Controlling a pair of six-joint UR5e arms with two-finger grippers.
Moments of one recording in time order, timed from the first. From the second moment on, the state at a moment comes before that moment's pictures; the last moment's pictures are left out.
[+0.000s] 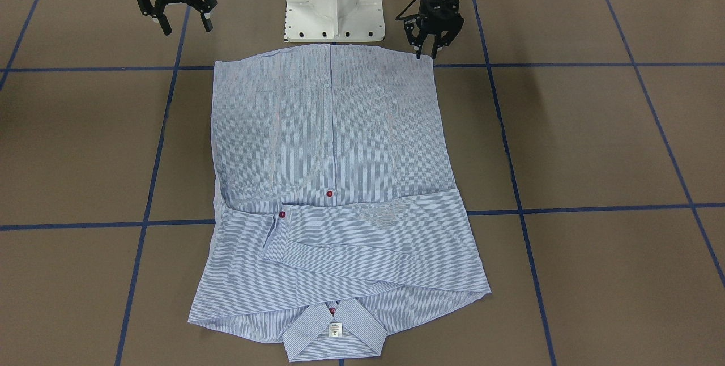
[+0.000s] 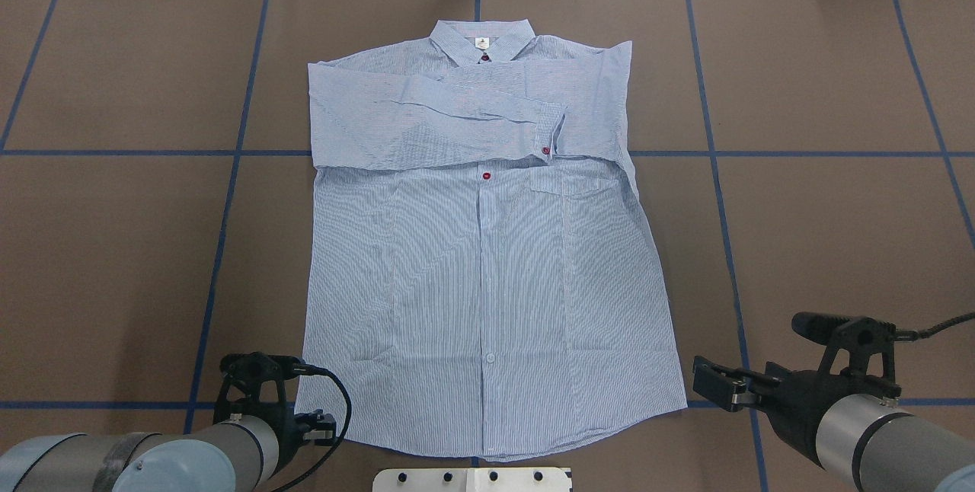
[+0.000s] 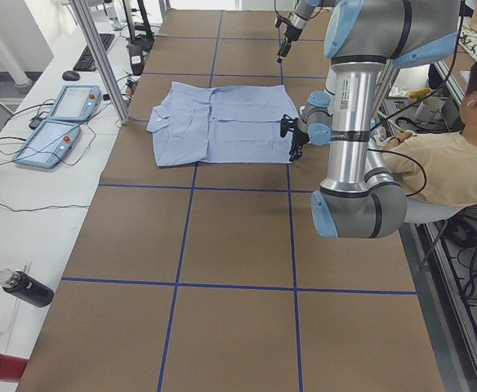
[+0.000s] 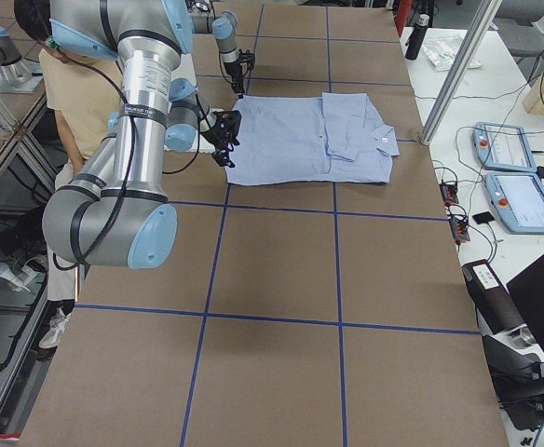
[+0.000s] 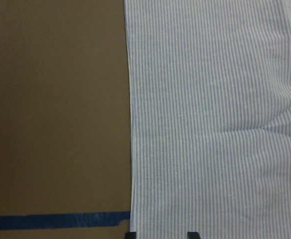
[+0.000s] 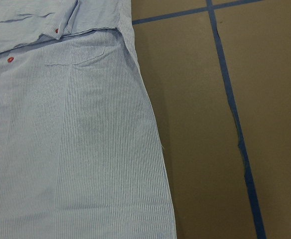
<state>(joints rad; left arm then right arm) -0.03 -1.69 -2.10 -1.74 -1.39 -1.51 0.00 -1.88 2.45 -1.23 1.15 1.65</state>
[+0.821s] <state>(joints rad) -0.04 -1.69 -2.10 -1.74 -1.38 -1.50 0.00 -1.88 2.45 -1.23 1.15 1.65</state>
